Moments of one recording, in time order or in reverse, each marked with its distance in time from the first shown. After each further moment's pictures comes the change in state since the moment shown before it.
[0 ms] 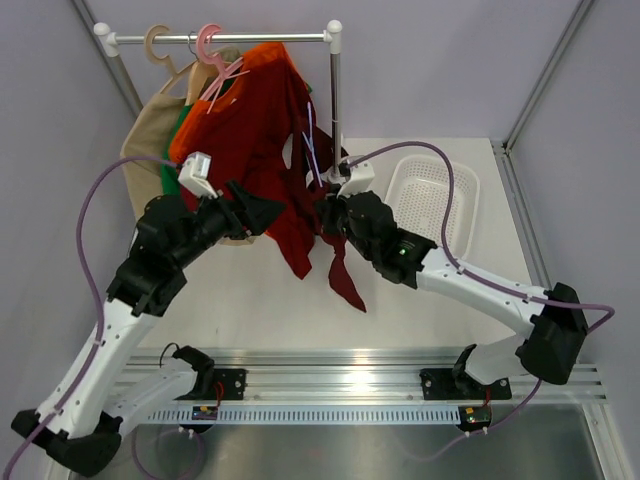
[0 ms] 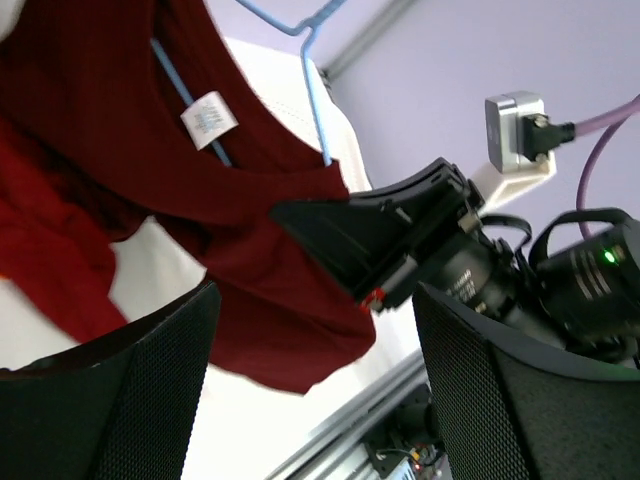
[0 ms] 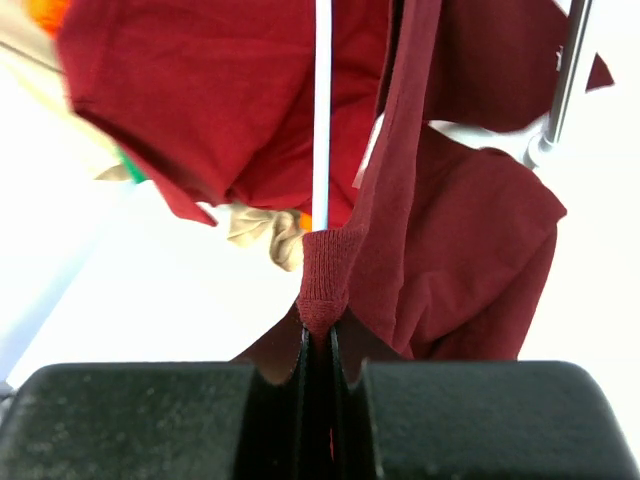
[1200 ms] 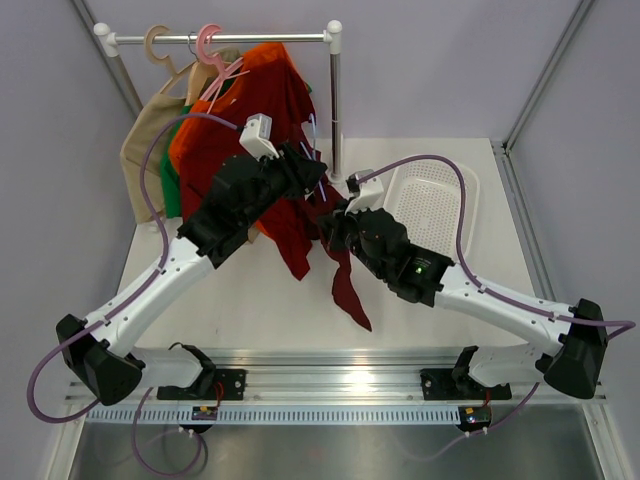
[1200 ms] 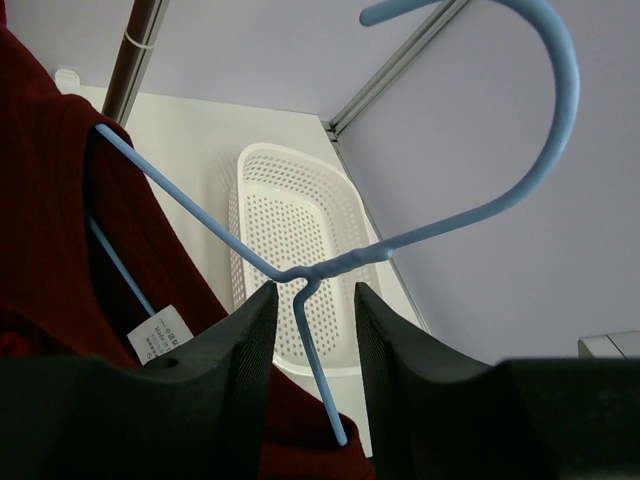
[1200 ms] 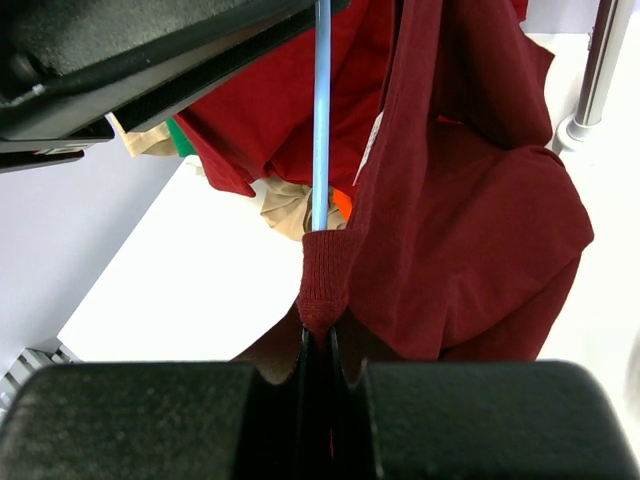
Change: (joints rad) left arm -0.218 0.440 0.202 0.283 -0.272 0.042; right arm 0.086 -0.152 -0.092 -0.031 0.023 0.023
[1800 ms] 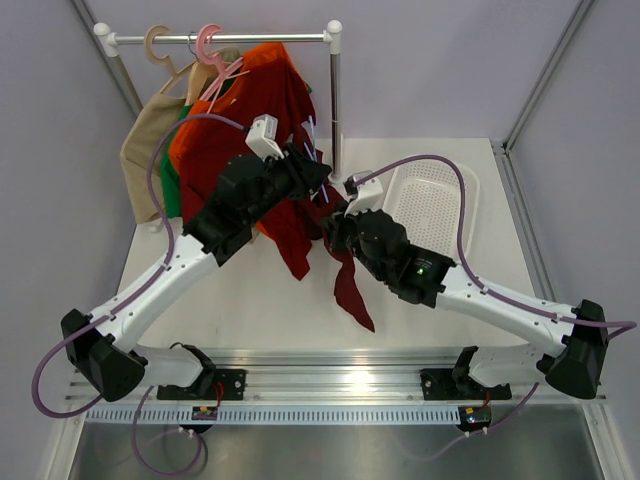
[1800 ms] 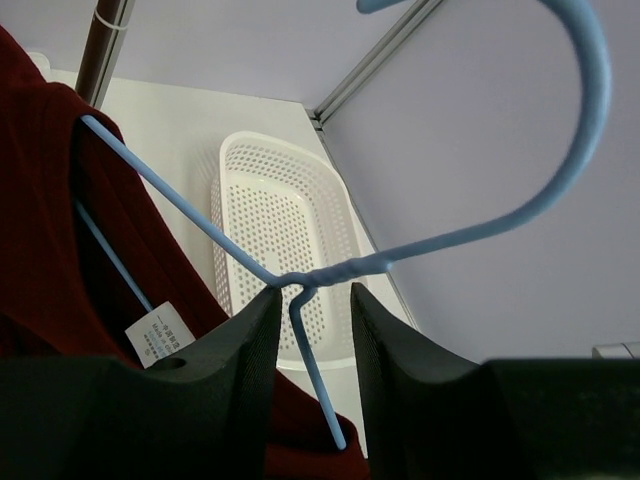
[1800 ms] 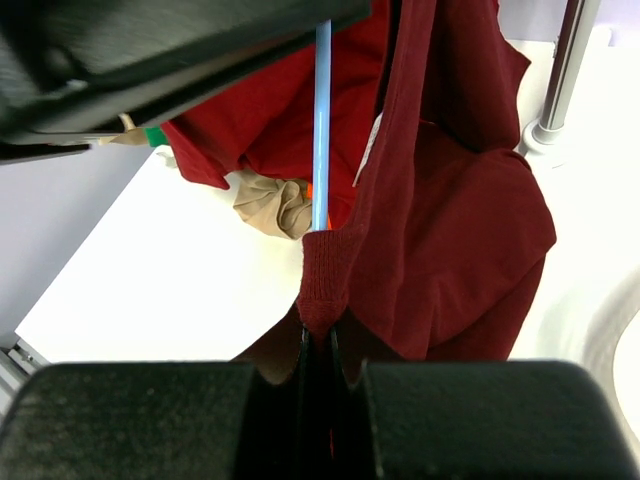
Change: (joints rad) left arm -0.001 0.019 -0.001 0.018 0.040 -0.026; right arm 0.010 -0.010 0.013 -0.051 0.039 -0.058
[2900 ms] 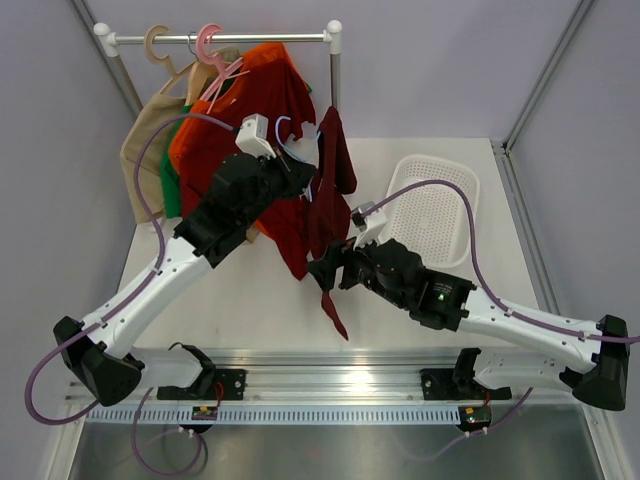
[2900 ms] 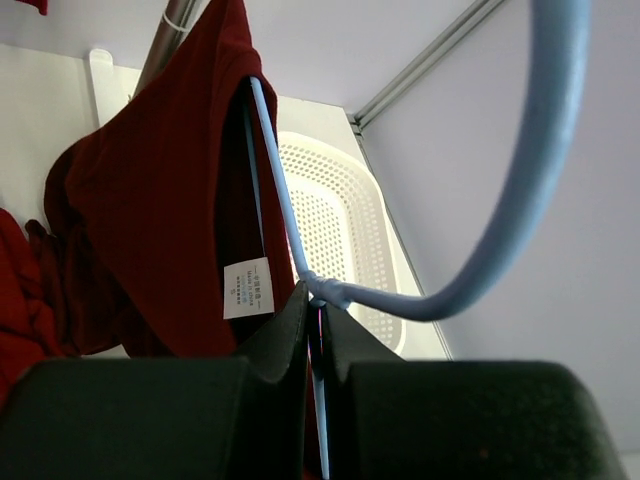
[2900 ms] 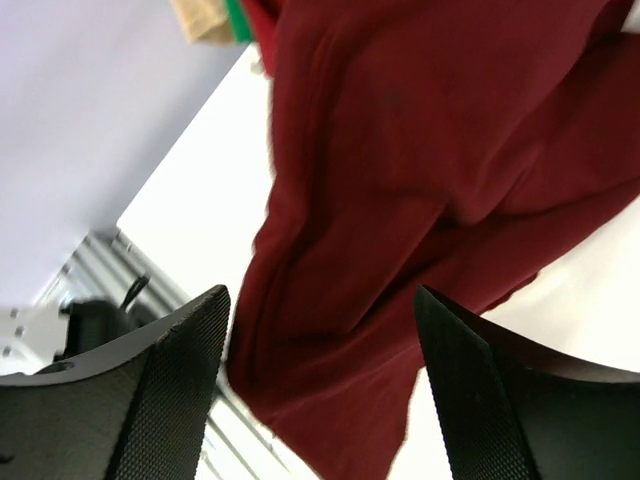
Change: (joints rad) left arm -0.002 -0.025 0.026 -0.104 -0.089 0.005; right arm 0.092 -0.172 -0.156 -0.074 -0.131 0.141
